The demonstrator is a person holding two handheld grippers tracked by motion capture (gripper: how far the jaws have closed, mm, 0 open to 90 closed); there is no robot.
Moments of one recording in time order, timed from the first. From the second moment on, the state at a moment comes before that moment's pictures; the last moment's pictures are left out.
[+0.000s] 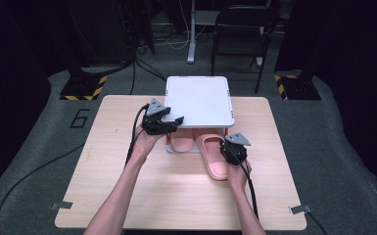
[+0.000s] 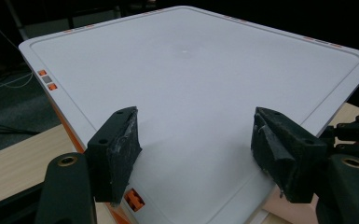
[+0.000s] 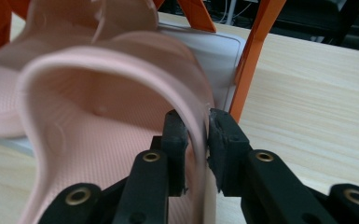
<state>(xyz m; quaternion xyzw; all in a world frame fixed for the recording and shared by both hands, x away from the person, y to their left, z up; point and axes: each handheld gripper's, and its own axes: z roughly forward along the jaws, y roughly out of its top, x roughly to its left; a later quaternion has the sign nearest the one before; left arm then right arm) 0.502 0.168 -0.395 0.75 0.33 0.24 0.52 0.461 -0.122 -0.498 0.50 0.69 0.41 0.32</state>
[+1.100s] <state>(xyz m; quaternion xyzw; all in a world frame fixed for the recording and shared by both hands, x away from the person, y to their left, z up) 0.502 0.169 -0.394 0.75 0.34 0.24 0.51 0.359 -0.188 -0.518 0.36 0.78 0.47 0.21</state>
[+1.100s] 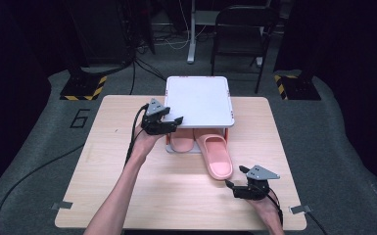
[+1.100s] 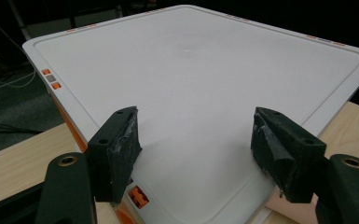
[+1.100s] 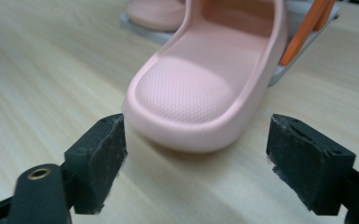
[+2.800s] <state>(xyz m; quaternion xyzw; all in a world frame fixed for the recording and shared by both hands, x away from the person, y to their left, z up) 0.502 0.168 -0.394 0.75 0.34 0.23 0.51 0.461 -0.119 -0.509 0.41 0.77 0.43 0.25</state>
